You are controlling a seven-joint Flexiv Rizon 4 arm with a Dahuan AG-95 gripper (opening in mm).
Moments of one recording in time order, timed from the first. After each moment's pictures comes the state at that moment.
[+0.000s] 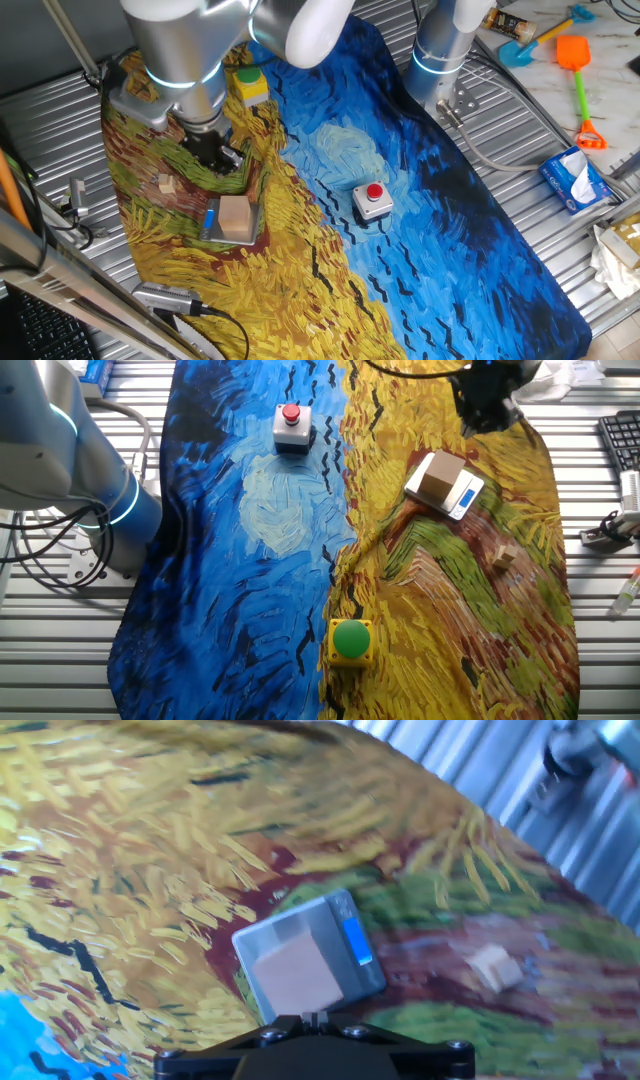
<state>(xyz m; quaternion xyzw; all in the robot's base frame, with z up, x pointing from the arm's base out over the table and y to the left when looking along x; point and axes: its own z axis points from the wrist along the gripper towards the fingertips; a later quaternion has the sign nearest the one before) 0.599 0.093 0.203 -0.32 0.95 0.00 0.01</state>
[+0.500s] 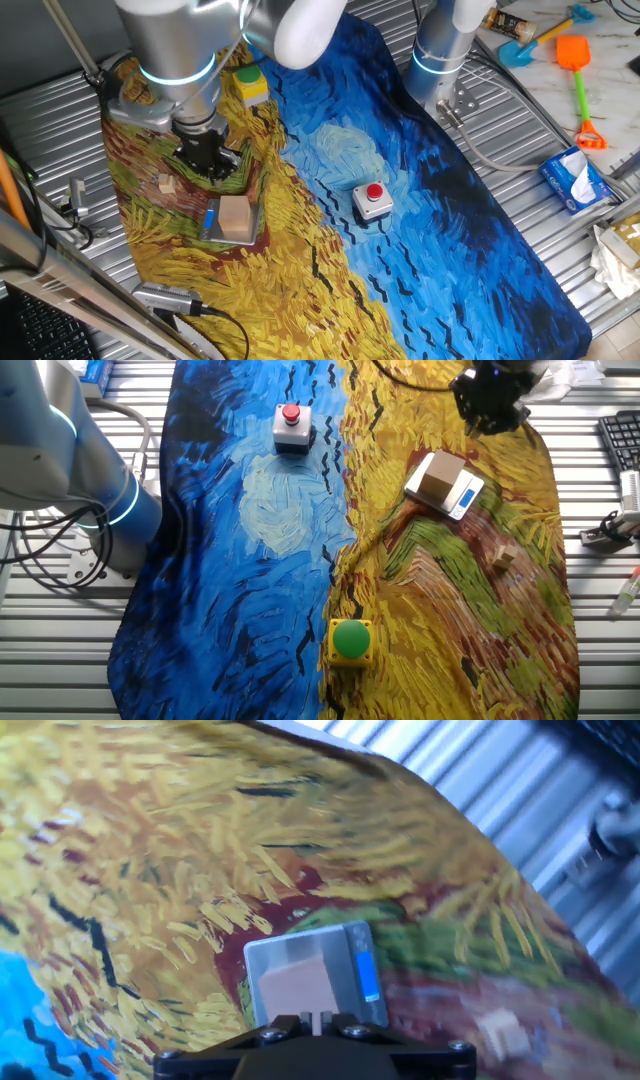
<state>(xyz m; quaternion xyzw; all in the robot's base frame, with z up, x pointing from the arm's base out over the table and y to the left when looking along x) 0.604 0.096 0.191 -0.42 0.90 0.04 0.05</state>
